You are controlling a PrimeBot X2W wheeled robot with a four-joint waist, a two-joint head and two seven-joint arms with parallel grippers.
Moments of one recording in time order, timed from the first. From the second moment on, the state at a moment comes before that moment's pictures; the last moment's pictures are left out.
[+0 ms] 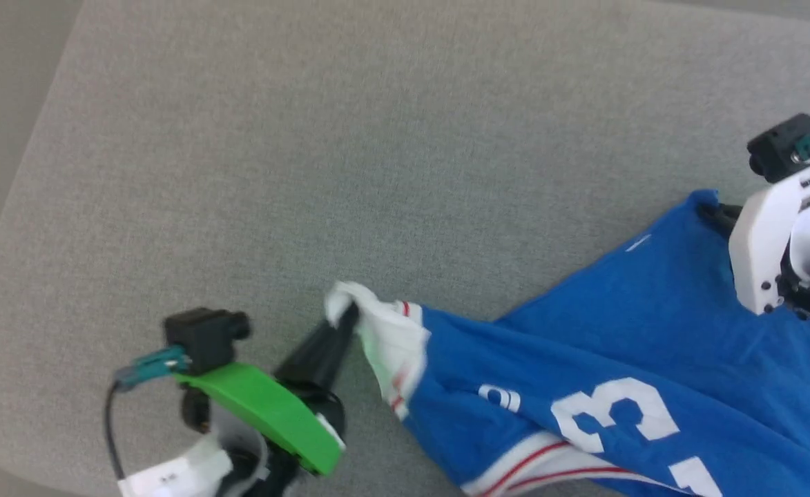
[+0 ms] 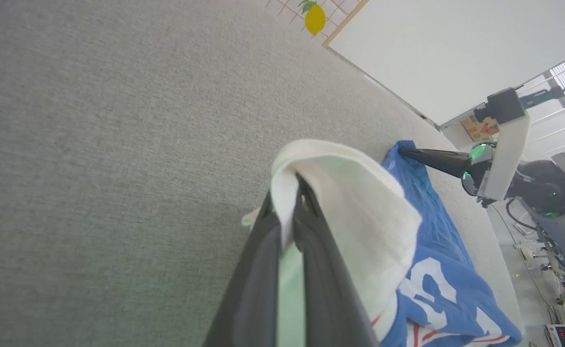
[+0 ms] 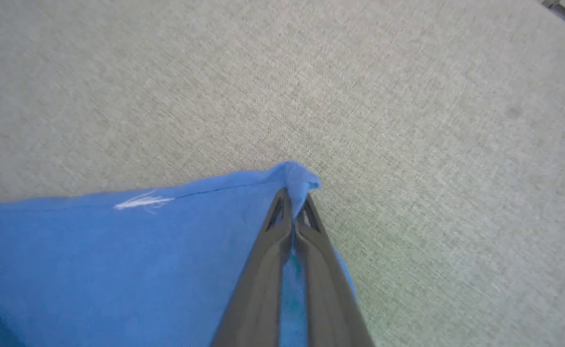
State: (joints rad) left arm -0.12 0.39 -0.53 -0.29 -0.97 0.11 0.07; right arm -0.61 -0.63 0.44 0.26 0.62 0.13 0.62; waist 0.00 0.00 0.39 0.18
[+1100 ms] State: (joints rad) left arm -1.03 0.41 -0.43 0.27 -0.73 0.09 0.12; right arm -0.88 -0.41 0.17 0.22 0.39 0.13 0.38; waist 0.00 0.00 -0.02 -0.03
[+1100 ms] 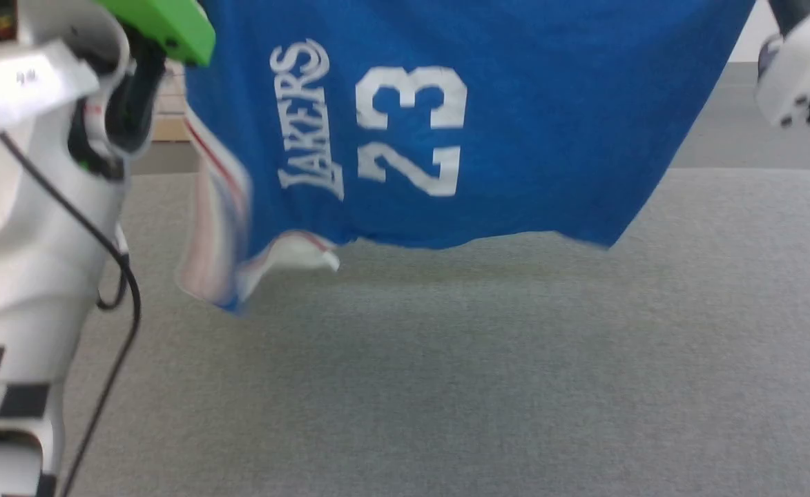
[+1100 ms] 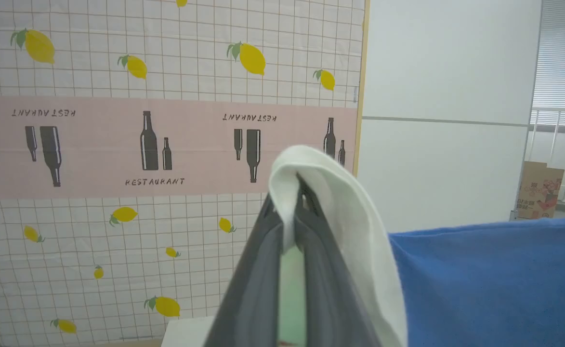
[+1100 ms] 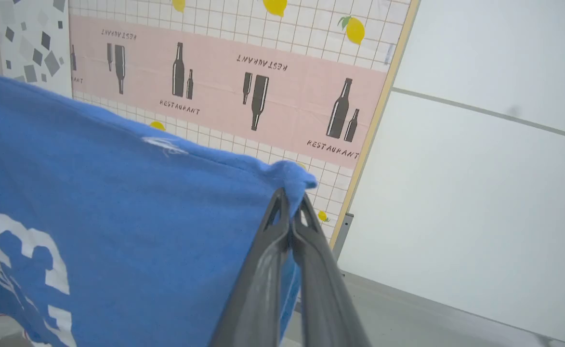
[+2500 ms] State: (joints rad) left arm -1.50 0.29 -0.42 0.64 -0.57 -0.04 -0.25; right arm -1.50 -0.35 0.44 0.88 0.01 0.13 -0.06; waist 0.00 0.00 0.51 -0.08
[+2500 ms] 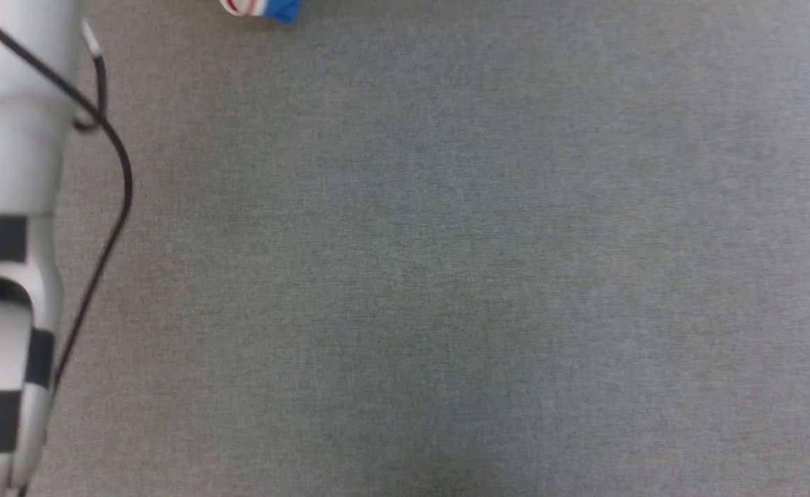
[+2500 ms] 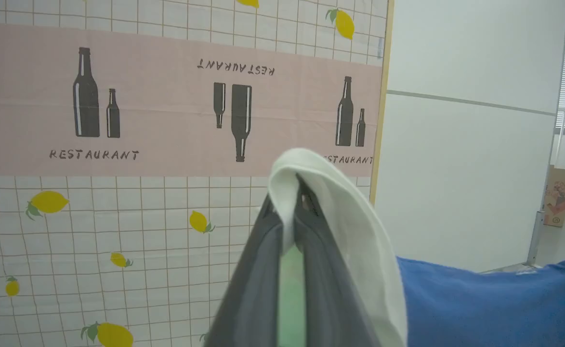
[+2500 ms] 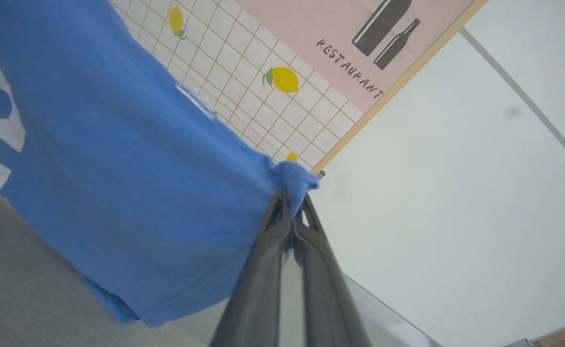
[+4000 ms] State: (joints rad) left arm -0.07 0.49 -0.58 -0.10 -0.93 0.12 -0.02; right arm 0.02 -0.46 0.13 0.01 0.51 0.13 0.23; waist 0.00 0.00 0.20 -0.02
